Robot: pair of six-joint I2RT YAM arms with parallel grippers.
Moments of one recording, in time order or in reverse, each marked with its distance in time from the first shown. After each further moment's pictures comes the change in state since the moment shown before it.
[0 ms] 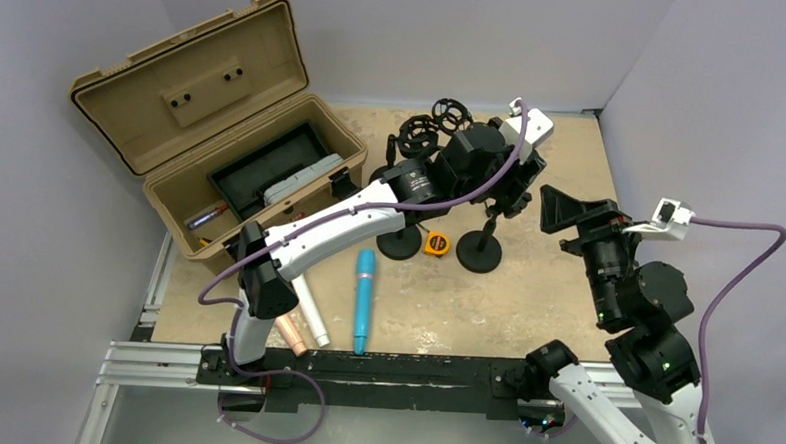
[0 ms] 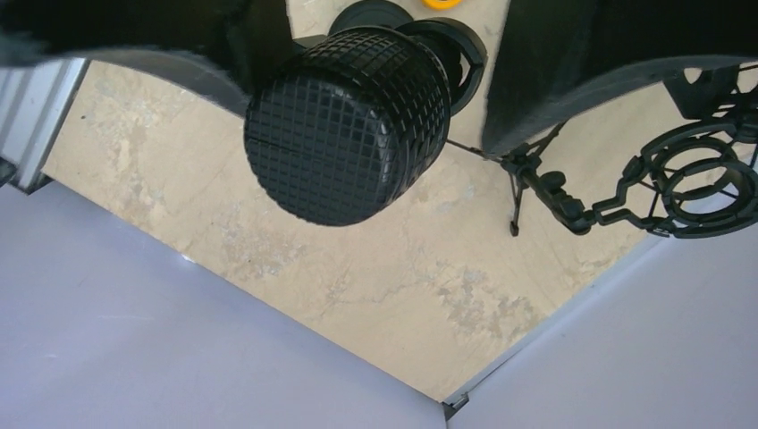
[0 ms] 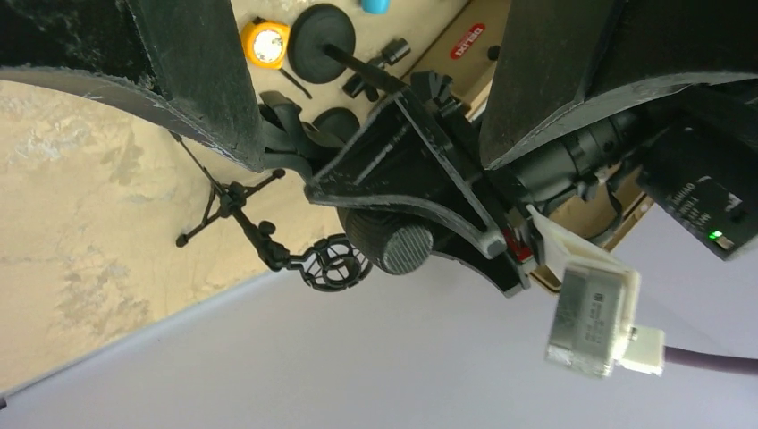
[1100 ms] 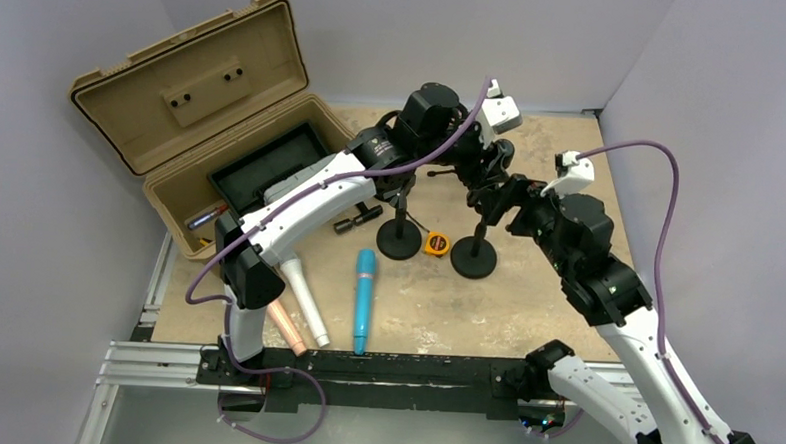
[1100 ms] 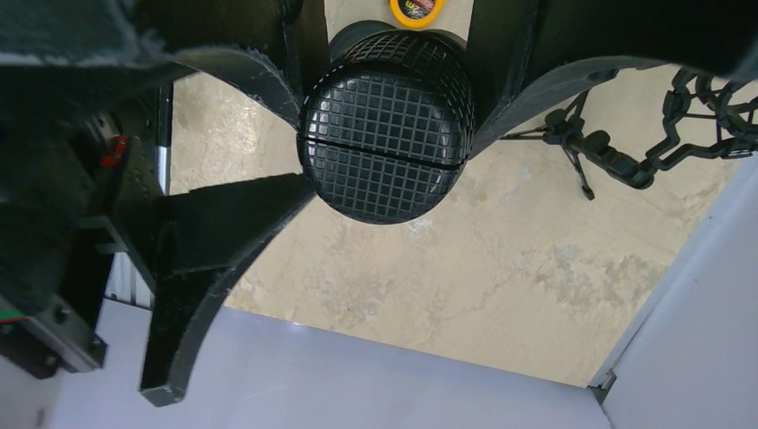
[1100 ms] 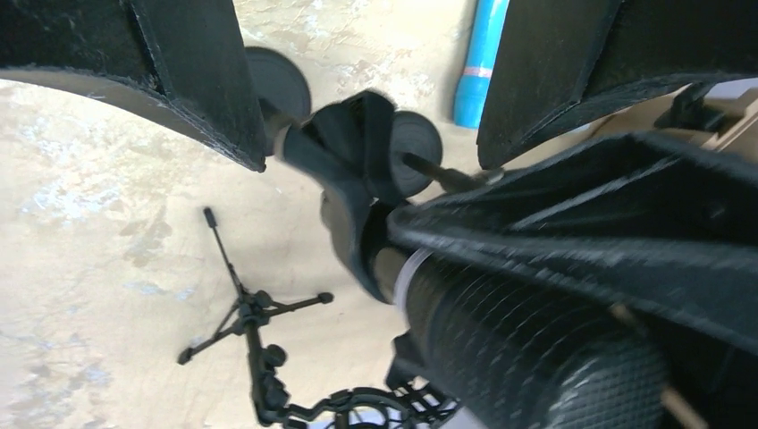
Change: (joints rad) left arm 0.190 -0.057 -0.032 -0.061 0.595 0.135; right arm 0.007 0.319 0.003 -0.068 -0.228 -0.174
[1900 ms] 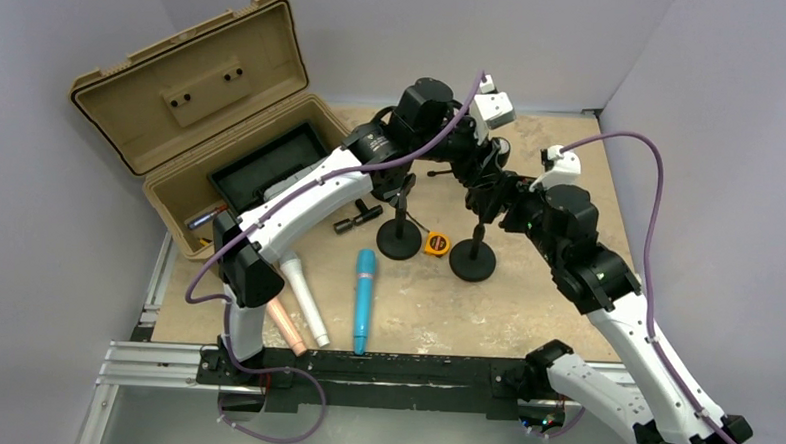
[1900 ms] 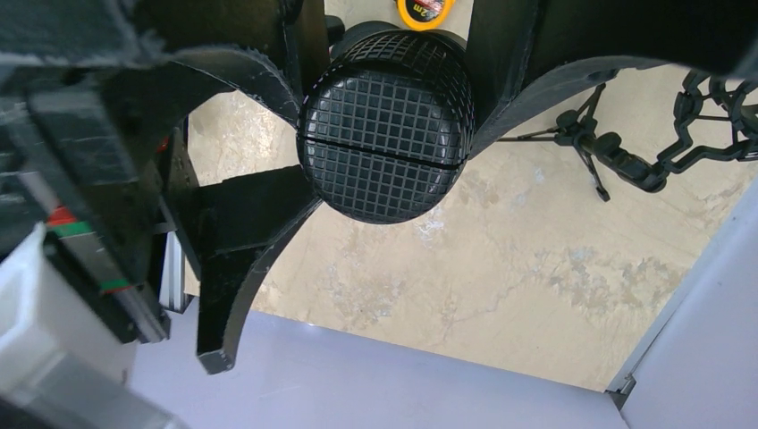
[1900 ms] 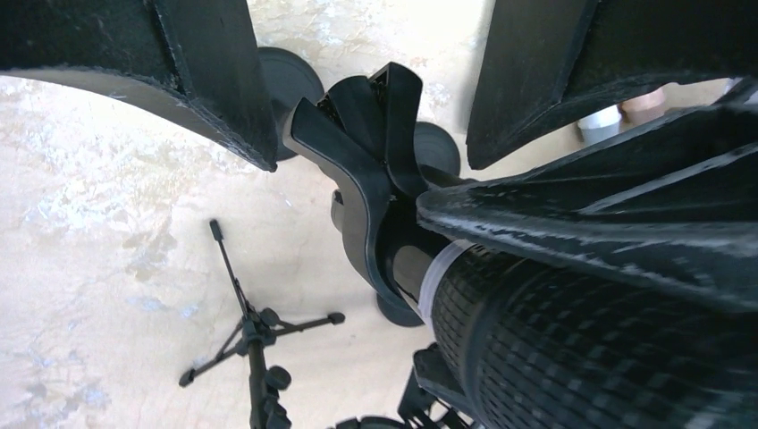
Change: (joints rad) left arm 0.028 -0.002 0.000 -0.010 0.073 -0.024; right arm -0.002 0.075 0.008 -0.011 0.025 -0.017
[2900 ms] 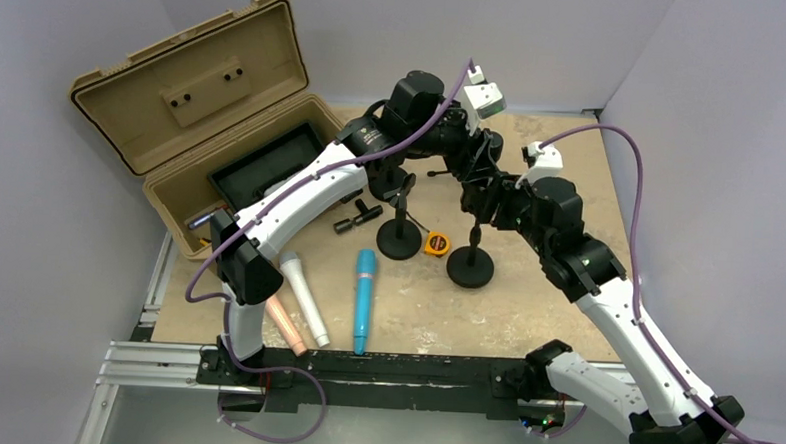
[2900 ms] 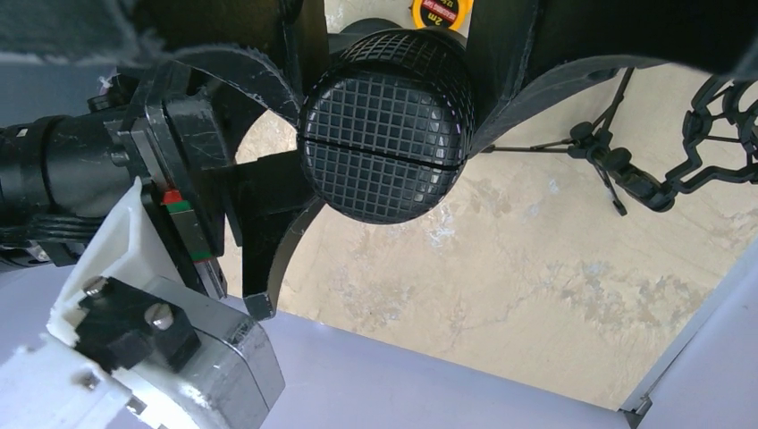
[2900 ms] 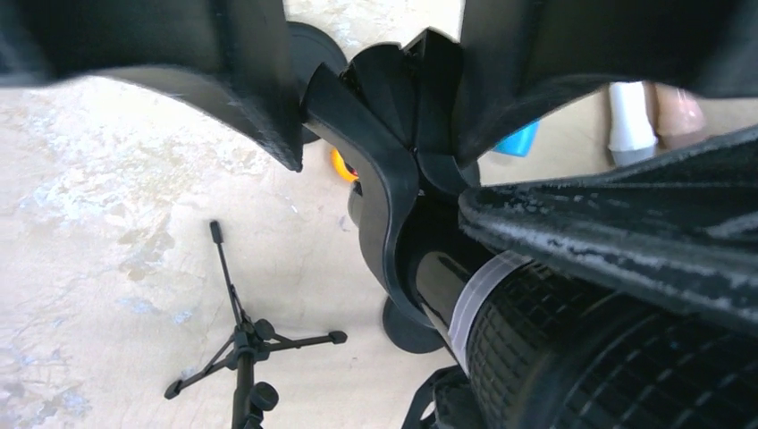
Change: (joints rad) left arm 0.043 0.001 0.003 -0.010 0.062 -0.061; right arm 0.000 0.063 -0.017 0.041 -0.056 -0.058
